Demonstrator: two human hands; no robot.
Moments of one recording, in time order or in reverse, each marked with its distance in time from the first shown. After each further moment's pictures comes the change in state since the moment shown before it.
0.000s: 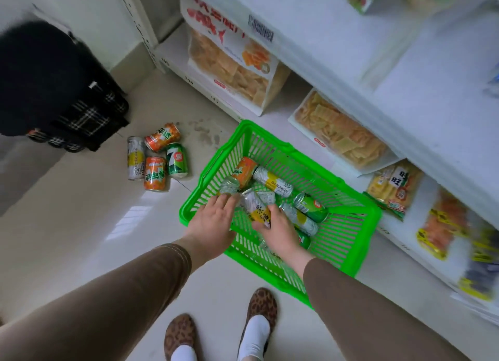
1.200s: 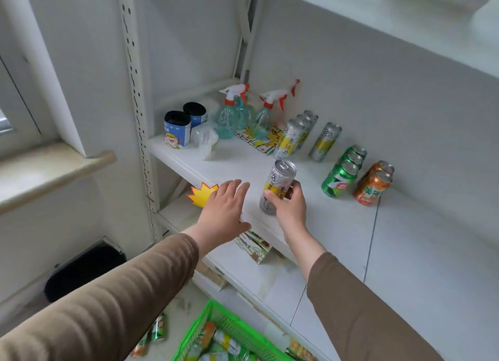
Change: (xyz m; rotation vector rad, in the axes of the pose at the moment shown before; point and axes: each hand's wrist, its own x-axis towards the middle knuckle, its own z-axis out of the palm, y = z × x) left_hand -0.119 0.159 -0.633 0.056 0.713 0.213; right_hand -0.220 -0.473 -0.528 0.627 0.726 -0.398
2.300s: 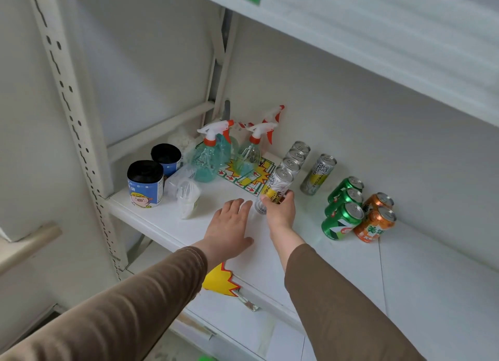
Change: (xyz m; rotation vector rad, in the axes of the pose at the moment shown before) left_hand 0.157 -0.049 0.027 -0.102 -0.115 0.130; right_hand 0.168 -0.002 0.075 -0.063 0.314 0.165
